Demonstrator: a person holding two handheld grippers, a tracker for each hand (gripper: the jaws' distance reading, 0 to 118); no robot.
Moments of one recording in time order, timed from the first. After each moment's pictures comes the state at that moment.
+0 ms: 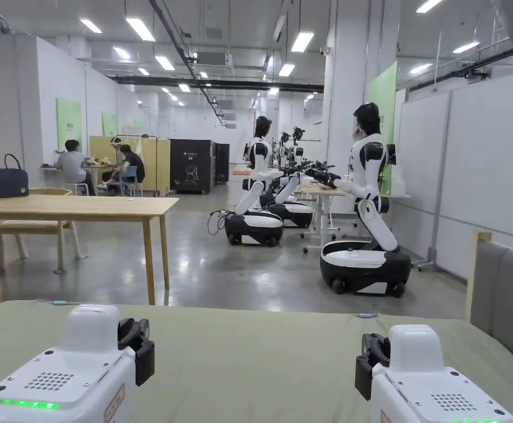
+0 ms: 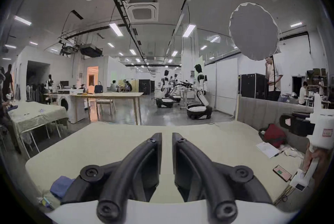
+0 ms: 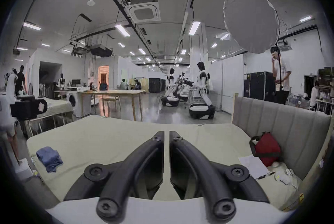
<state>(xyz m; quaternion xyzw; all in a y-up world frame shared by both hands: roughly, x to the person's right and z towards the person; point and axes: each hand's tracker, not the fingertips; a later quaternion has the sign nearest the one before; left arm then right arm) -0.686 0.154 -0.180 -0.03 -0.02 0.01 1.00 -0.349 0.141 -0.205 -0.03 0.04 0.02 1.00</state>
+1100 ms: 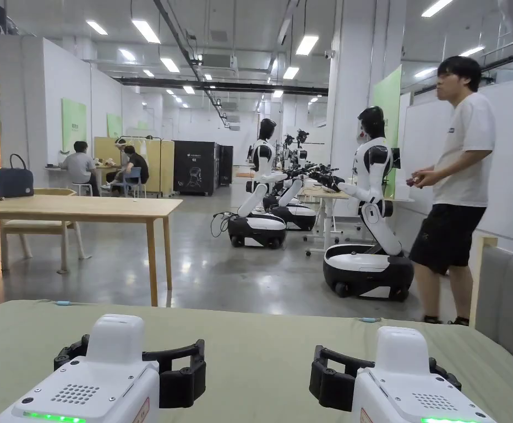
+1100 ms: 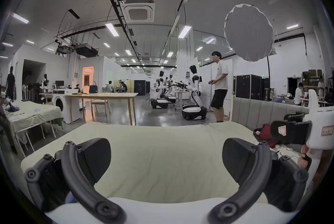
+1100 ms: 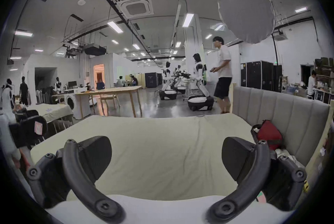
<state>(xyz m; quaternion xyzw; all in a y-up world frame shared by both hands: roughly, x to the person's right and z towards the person) -0.675 0.146 -0.181 -0.02 -0.04 0.01 1.00 -0.379 0.149 -0.203 -0.07 0.03 -0.02 1.00</state>
